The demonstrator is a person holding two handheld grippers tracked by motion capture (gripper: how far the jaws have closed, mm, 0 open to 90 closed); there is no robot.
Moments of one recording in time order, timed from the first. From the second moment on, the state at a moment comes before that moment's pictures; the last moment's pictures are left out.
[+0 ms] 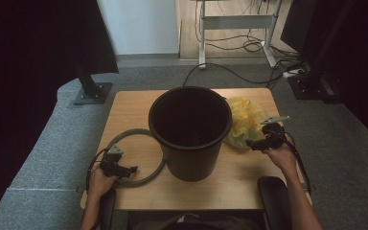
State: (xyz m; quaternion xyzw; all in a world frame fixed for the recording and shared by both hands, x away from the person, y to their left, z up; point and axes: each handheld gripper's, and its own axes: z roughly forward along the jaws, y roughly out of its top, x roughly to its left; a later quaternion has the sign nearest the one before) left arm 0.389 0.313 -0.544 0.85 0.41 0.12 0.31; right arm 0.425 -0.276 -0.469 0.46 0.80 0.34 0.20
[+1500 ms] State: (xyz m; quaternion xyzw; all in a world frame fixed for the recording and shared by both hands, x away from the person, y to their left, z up) left arm 0.394 0.333 -0.512 0.81 0.42 0.14 0.38; right arm 0.402 -0.314 -0.558 0.48 0.78 0.33 0.20
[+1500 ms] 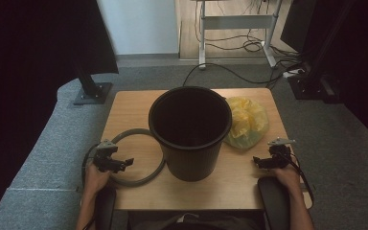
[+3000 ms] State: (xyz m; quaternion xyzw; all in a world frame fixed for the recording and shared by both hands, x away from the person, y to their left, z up) left arm 0.430 0.372 -0.542 0.77 0.52 0.20 0.31; right arm 0.402 -0.314 -0.558 0.48 0.78 0.33 0.20
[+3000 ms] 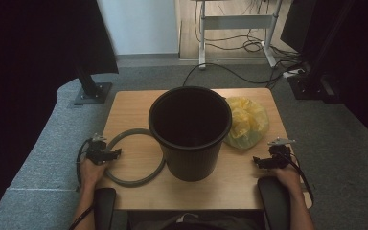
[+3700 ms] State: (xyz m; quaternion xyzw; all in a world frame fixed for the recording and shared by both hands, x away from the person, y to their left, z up) left arm 0.428 0.380 -0.532 0.75 0.56 0.18 0.29; right arm 0.401 -0.313 -0.558 0.48 0.79 0.33 0.20
